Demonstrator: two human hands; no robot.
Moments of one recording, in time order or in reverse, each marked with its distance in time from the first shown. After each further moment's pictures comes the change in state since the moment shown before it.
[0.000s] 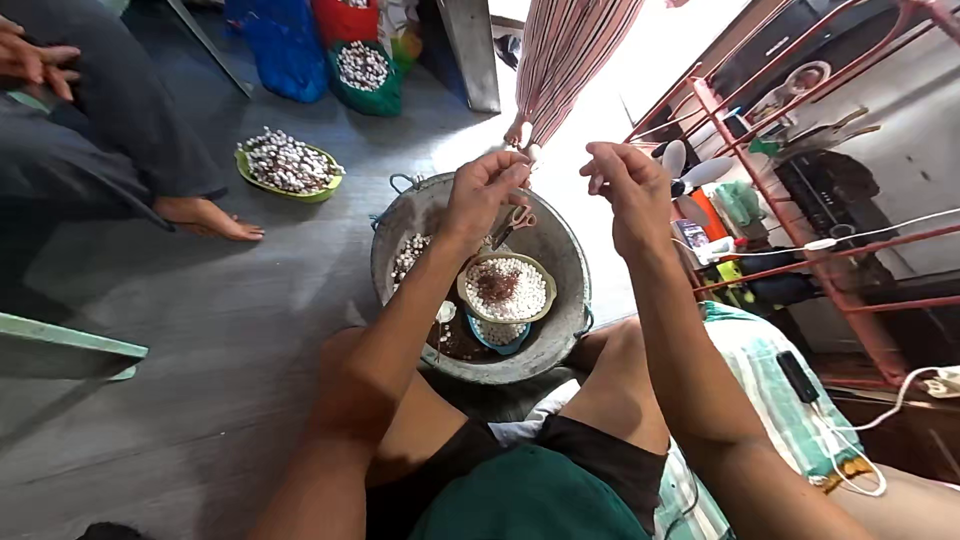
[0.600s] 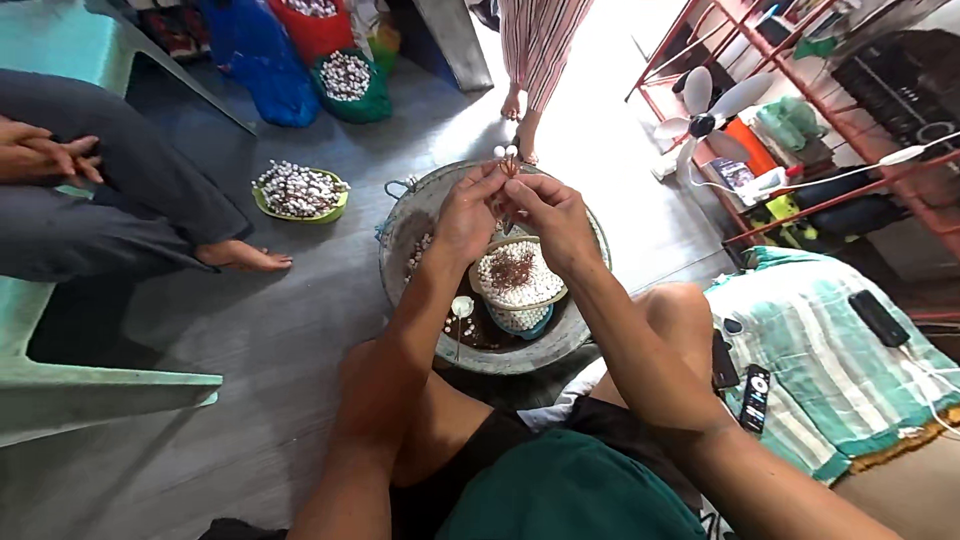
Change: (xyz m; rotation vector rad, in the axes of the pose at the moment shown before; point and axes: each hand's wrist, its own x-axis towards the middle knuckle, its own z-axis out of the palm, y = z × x) left_hand 0.004 -0.035 0.010 -0.350 -0.029 -0.332; right_hand -0.036 0.031 0.063 0.473 0.114 0.301
